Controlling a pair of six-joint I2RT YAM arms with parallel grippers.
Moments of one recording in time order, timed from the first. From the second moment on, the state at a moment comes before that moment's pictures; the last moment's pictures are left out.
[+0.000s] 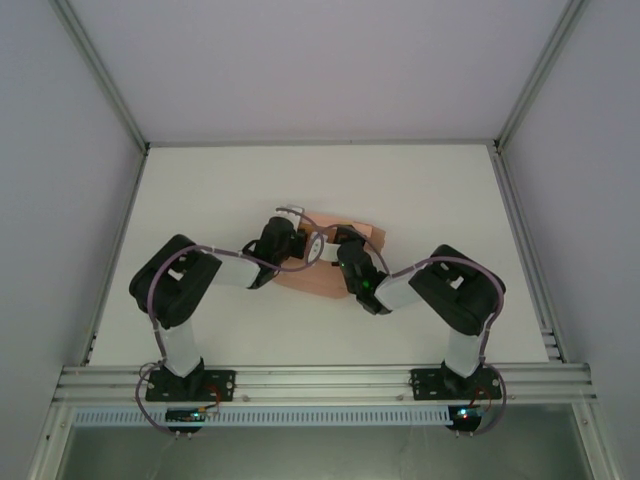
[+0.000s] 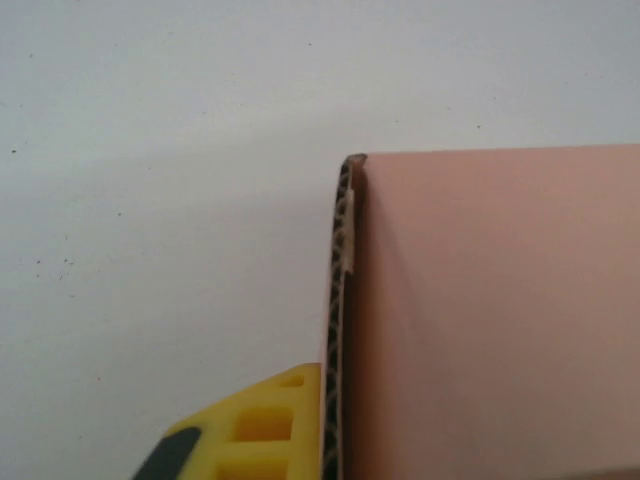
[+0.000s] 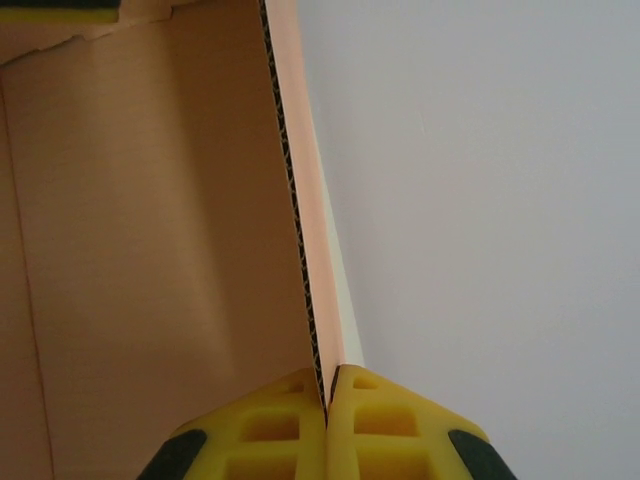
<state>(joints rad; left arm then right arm) -0.65 1.82 0.76 0.53 -0.22 -0.22 0.83 1.81 0.64 0.93 0.64 -1.14</state>
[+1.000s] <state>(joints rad) -0.54 1.54 0.68 0.41 0.12 -0.31 0.45 1.23 0.72 -0.11 -0.27 0.04</state>
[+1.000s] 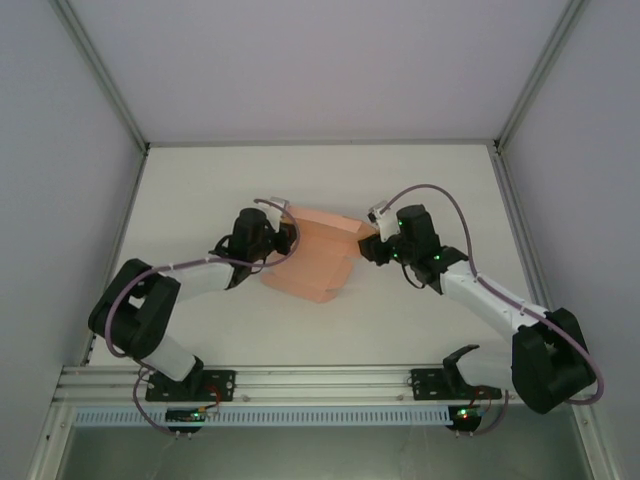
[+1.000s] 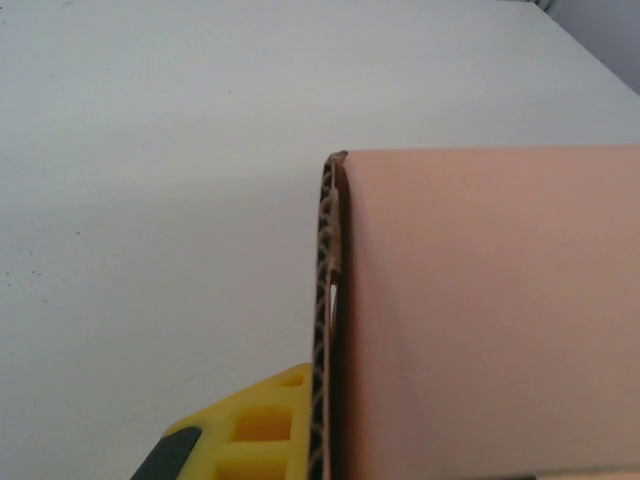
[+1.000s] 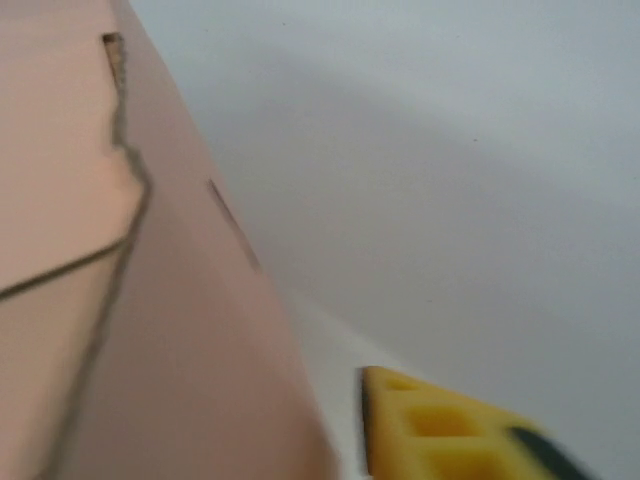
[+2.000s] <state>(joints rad) -0.61 1.50 0.67 0.27 -0.24 -0.40 0.42 1.27 0.68 0.06 -0.17 0.18</state>
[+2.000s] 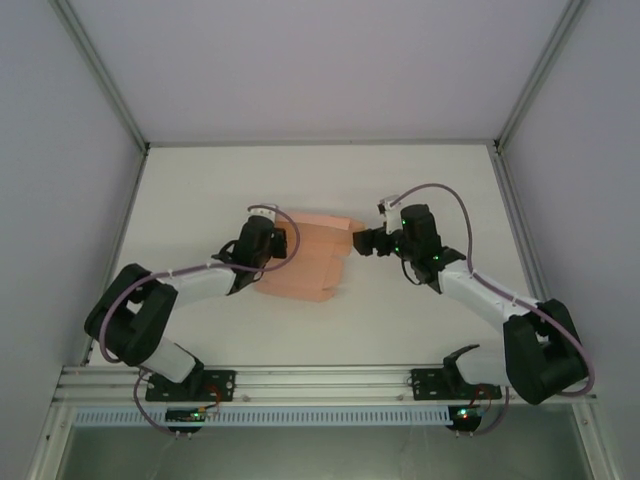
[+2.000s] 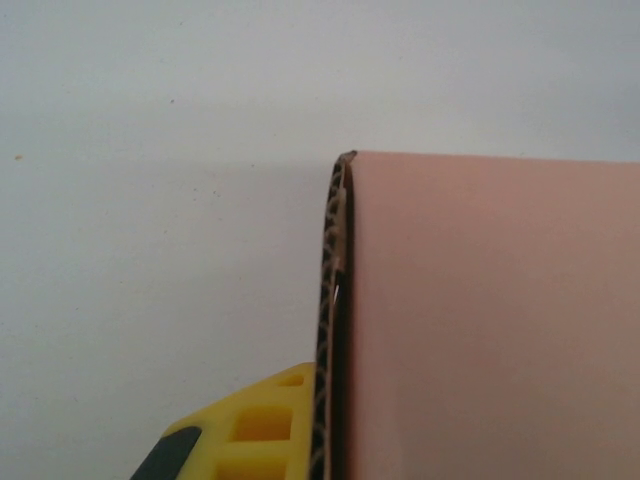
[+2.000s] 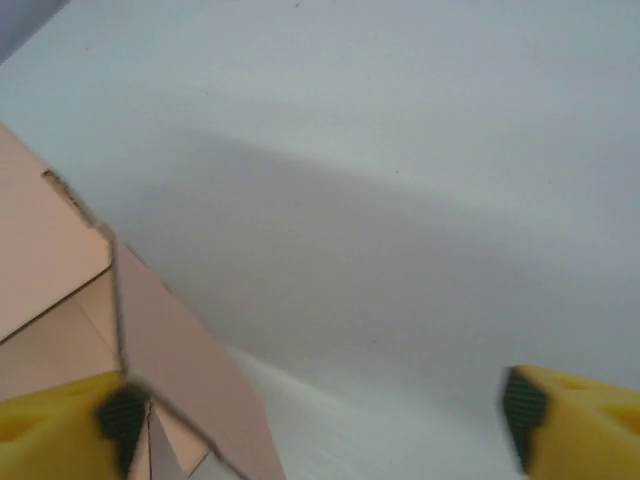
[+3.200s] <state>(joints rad) -0.63 1.47 0.67 0.26 -0.33 -0.43 0.55 1.62 1.01 -0.06 -0.15 0.25</state>
